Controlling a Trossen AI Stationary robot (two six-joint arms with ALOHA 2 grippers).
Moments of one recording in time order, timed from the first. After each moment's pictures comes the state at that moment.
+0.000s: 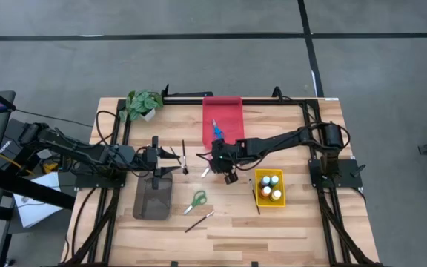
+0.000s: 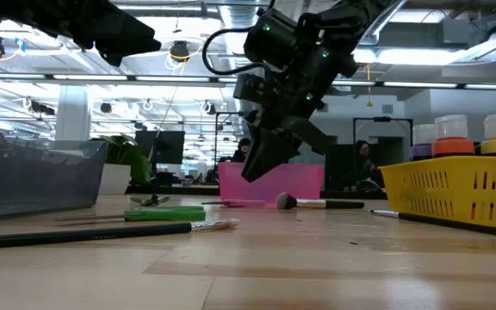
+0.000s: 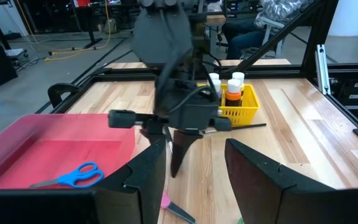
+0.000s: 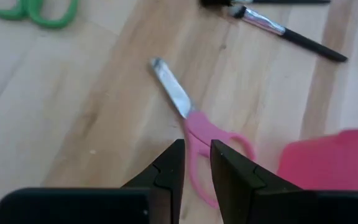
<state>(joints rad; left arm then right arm) -0.24 0.77 0.39 0.18 -0.36 -0.01 -0.03 1.94 1.23 -0.26 0.05 -0.50</state>
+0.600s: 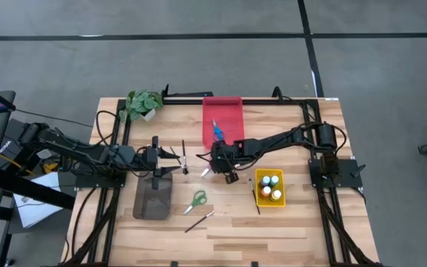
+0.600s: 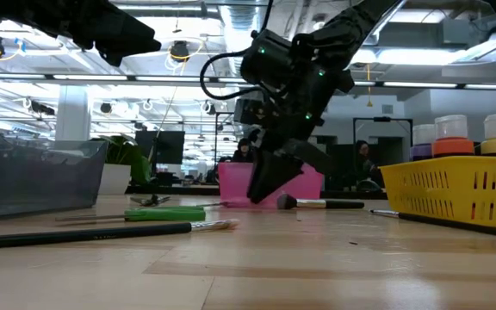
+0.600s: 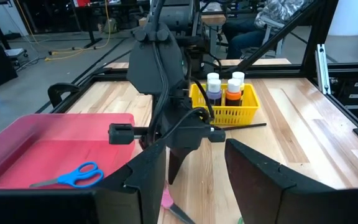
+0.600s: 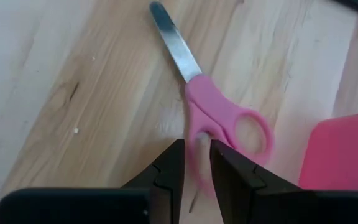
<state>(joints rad) -0.24 0.77 0.39 0.18 -0.36 -0.01 -0.05 2.00 1.23 -0.27 0.05 -0.50</state>
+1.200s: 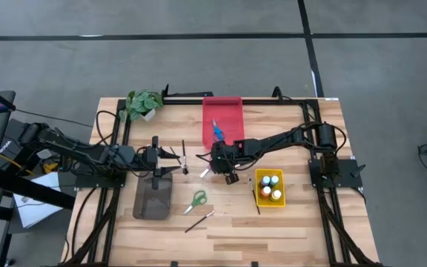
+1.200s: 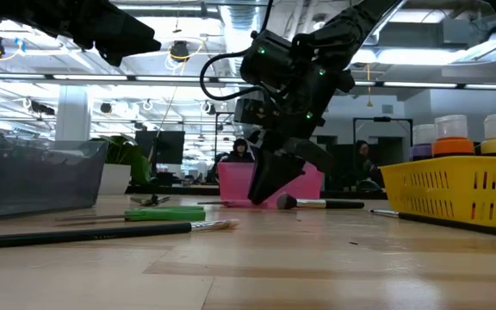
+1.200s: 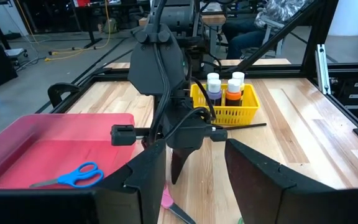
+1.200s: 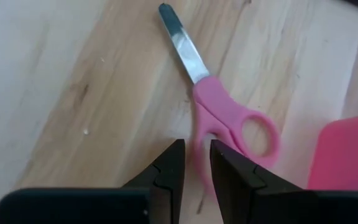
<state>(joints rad) -0.24 0.77 0.39 0.18 -0.36 -0.01 -0.05 2.00 1.23 -0.28 0.03 -0.48</state>
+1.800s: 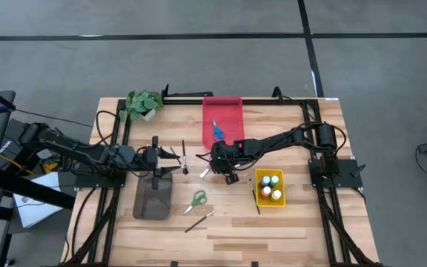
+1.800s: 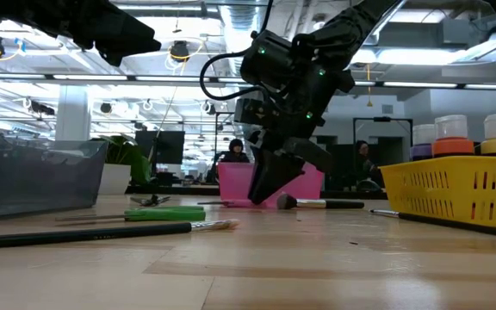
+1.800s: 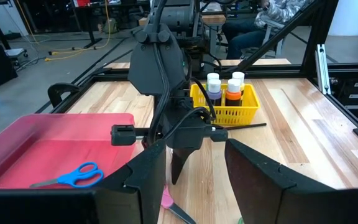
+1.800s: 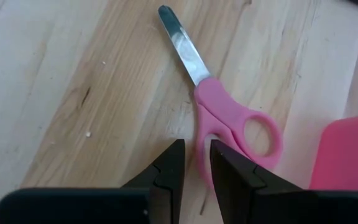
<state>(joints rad) -0.24 0.77 0.39 0.18 -0.36 -0.01 -0.05 2.00 1.23 -0.28 0.03 -0.47</state>
